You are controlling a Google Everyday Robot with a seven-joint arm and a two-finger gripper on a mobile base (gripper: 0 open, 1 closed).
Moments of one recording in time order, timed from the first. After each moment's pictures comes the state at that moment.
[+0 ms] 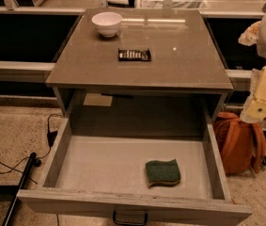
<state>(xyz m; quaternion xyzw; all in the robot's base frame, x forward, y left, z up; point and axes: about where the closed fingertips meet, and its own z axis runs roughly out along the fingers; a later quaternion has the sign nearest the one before) 0.438 -0.217 0.976 -0.60 0.78 -0.03 0.16</state>
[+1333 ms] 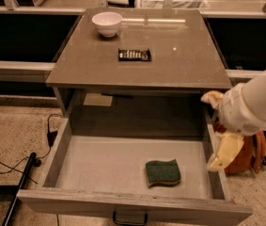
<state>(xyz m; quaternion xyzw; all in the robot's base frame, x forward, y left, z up) 0.434 -0.185 0.824 -0.65 0.73 0.07 0.21</state>
